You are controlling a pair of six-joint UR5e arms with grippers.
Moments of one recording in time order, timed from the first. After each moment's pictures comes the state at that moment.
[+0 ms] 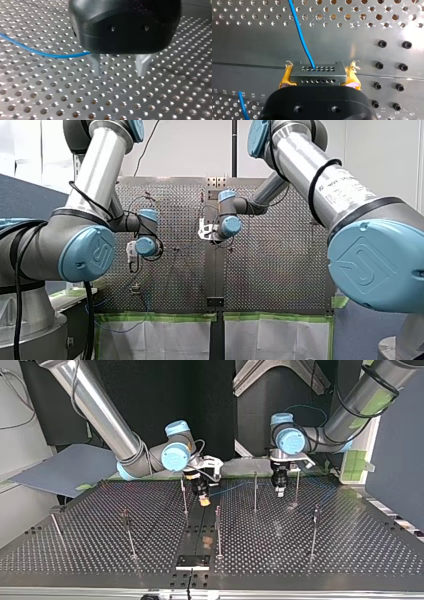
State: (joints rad) left arm -0.05 -2.04 -1.92 -2.41 -1.69 -1.63; right arm 2.28 -0.80 1.13 -0.15 1.61 1.62
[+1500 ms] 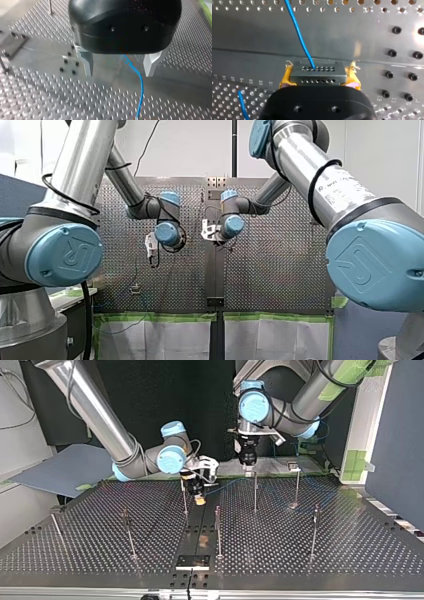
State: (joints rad) left arm -0.36 -1.88 -1.98 -2.54 -1.90 -1.75; right arm 2.26 -0.80 1.13 -0.10 1.61 1.62
